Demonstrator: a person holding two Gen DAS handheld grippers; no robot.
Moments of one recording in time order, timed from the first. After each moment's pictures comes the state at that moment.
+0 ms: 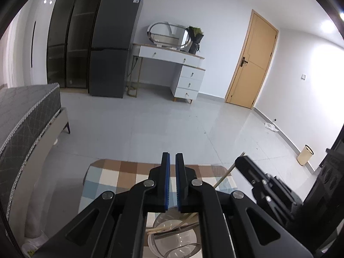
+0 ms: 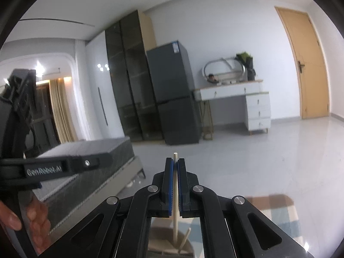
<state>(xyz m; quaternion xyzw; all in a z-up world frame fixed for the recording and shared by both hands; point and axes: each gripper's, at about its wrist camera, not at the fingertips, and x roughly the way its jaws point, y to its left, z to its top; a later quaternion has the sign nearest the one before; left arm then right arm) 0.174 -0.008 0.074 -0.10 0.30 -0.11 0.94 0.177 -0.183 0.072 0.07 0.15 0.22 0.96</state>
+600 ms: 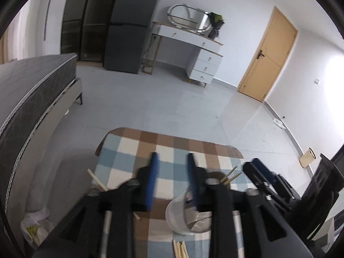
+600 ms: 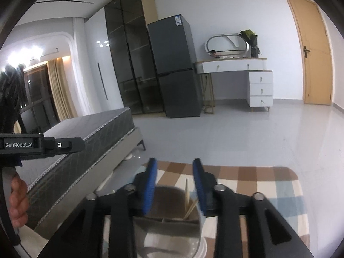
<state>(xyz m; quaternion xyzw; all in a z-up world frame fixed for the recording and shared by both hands) 0.152 0.039 0.064 -0.14 0.36 -0.07 0.92 0.173 -0.176 0.038 0.04 0.23 0.22 0.95</state>
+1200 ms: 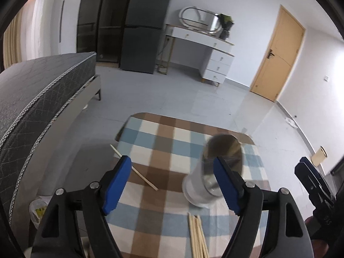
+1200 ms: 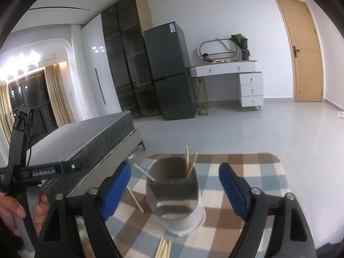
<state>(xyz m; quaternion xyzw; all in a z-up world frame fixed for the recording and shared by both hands) 0.083 0.027 0.042 -0.11 0.35 -0.03 0.93 0.084 -0.204 0.058 0.05 0.22 0.20 0.95</state>
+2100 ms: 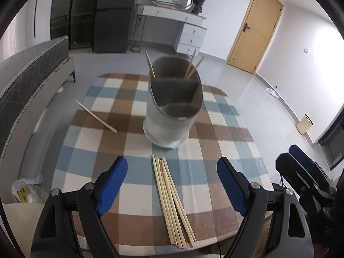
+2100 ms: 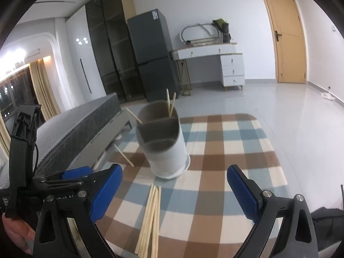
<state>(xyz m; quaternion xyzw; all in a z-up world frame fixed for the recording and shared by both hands) 0.030 -0.032 -0.033 -0.09 0.41 -0.11 0.90 -0.007 -0.223 -0.004 0.06 0.27 0.14 0.95</state>
